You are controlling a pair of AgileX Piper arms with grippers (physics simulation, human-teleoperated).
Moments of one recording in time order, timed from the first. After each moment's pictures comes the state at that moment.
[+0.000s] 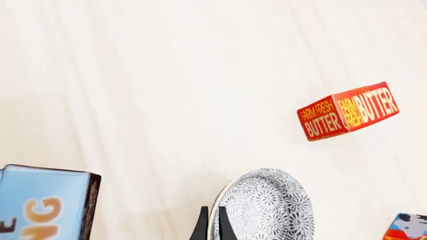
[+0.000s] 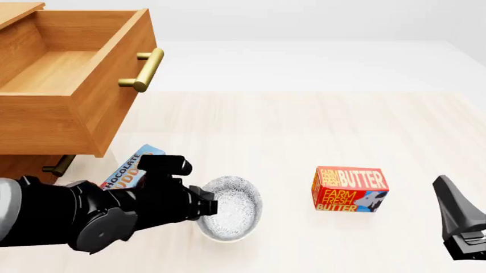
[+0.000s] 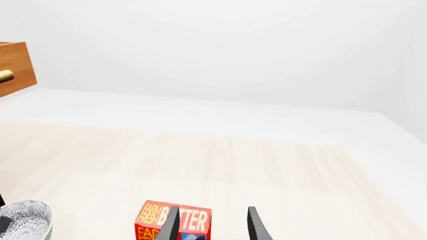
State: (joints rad) left arm -0.72 1.51 -0.48 -0.23 -0.48; right arm 0.08 0.01 0.00 0.01 -0.05
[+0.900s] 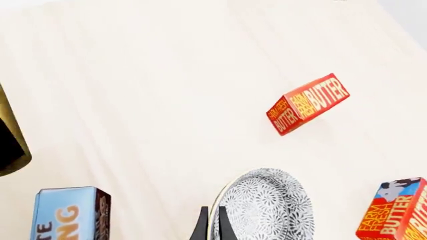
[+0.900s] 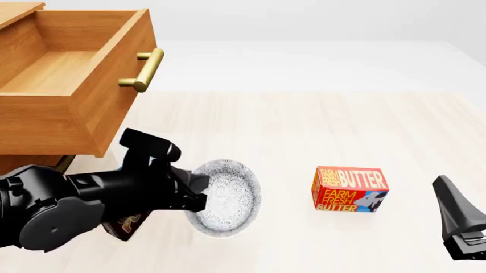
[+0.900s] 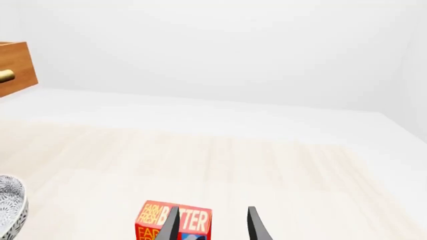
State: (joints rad) left arm -0.74 1.26 -0.51 -0.05 -0.29; right arm 0.08 0.01 0.00 0.01 -0.05
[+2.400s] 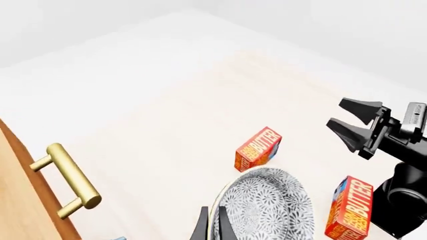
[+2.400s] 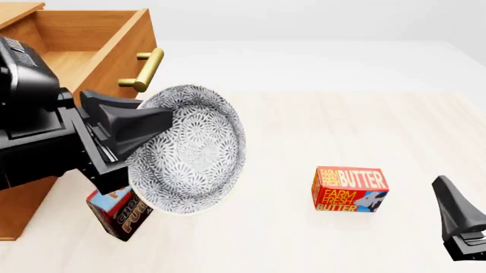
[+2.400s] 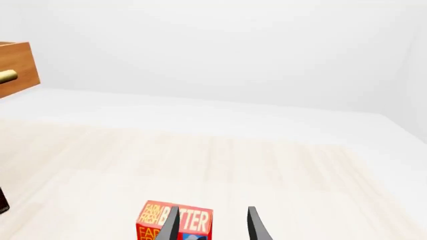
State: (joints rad) left arm -0.82 0.79 -0.70 0.26 -0.03; right arm 0.08 0.00 0.00 0.01 -0.05
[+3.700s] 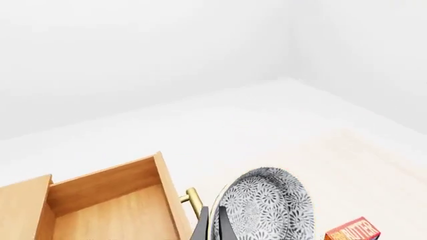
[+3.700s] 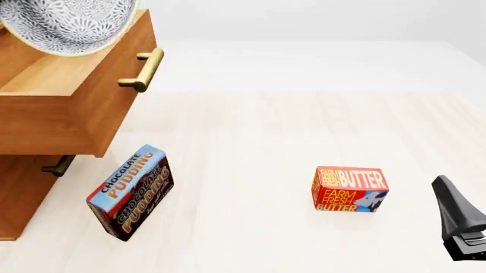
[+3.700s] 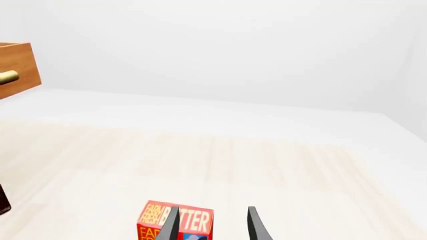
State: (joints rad) left arm -0.42 0.76 -1.01 0.34 0.04; right arm 0.09 0.00 -0.01 0.01 -0.05
